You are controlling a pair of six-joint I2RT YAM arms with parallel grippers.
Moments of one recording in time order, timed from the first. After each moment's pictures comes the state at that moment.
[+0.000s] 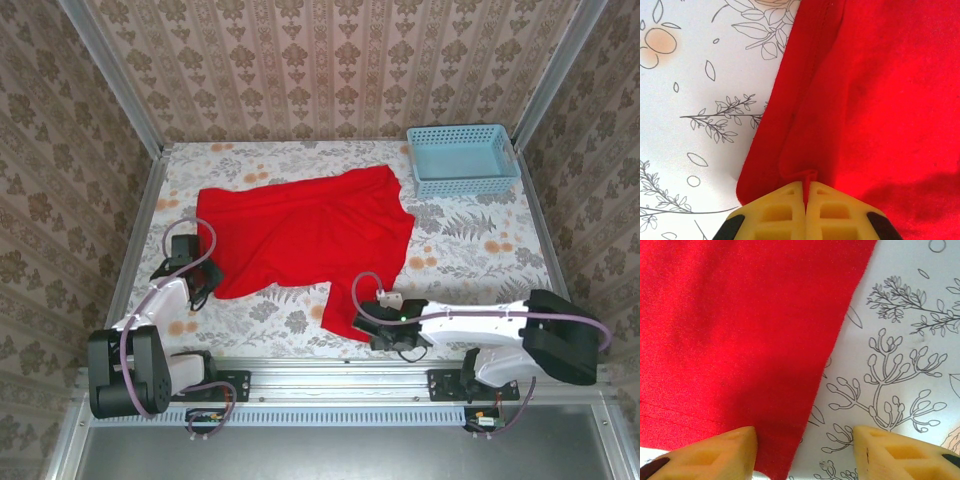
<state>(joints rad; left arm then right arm) 0.01 1.19 0.52 -0.43 0.03 -0.64 1.14 1.36 0.62 -0.68 0.24 1.06</state>
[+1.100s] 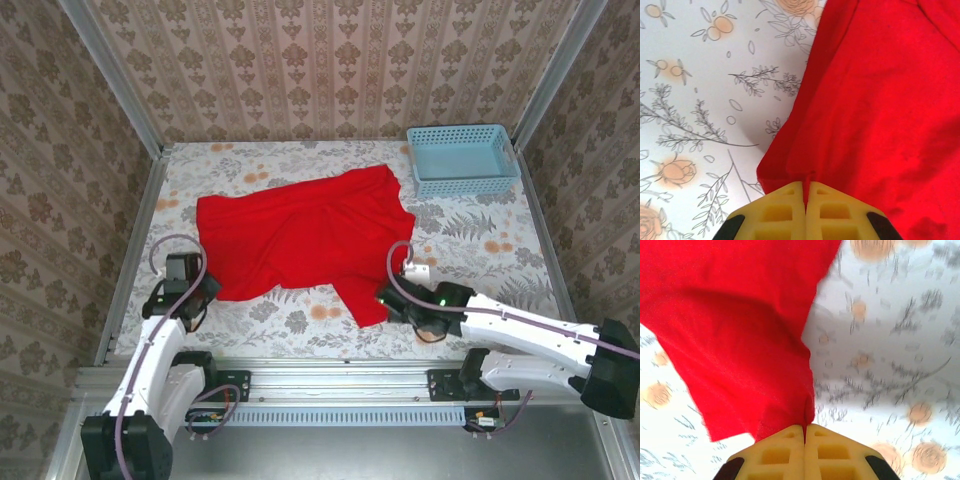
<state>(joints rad) -0.05 0.78 0.45 -0.63 -0.05 -0.79 0.97 1.05 0.74 -0.88 0.41 1.00</state>
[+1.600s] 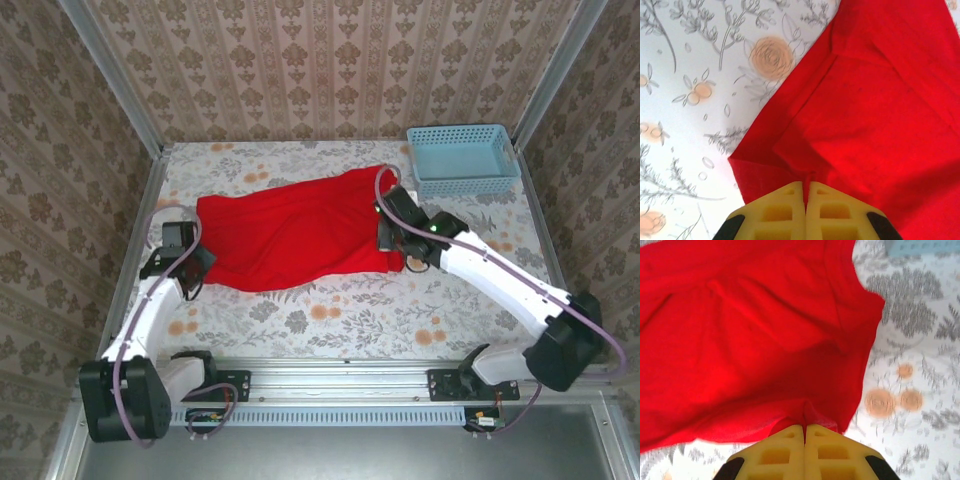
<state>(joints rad) -0.01 1.08 0.68 -0.56 -0.08 -0.82 0.61 1.39 1.21 -0.79 0.34 0.57</state>
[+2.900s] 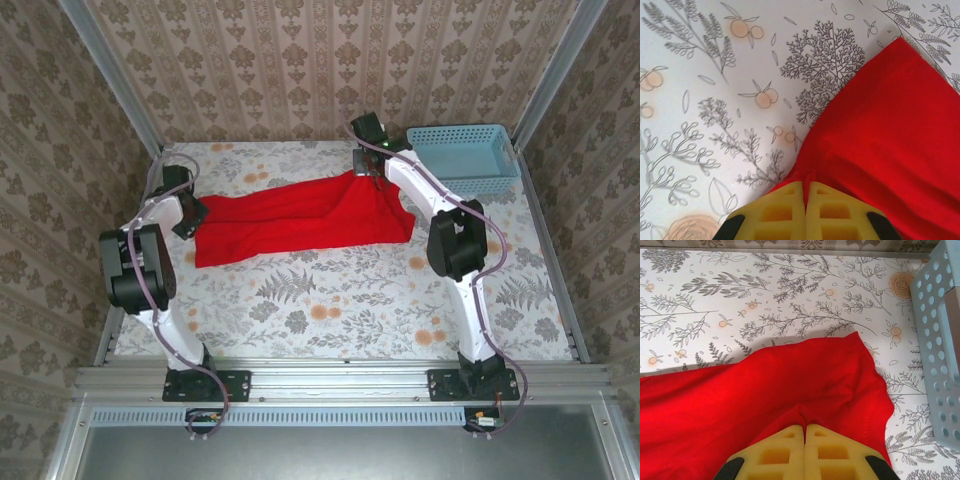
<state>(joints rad) 0.09 1.85 1.27 -0.52 -0.10 -0.70 0.37 2.31 2.17 -0.78 0.30 0.31</state>
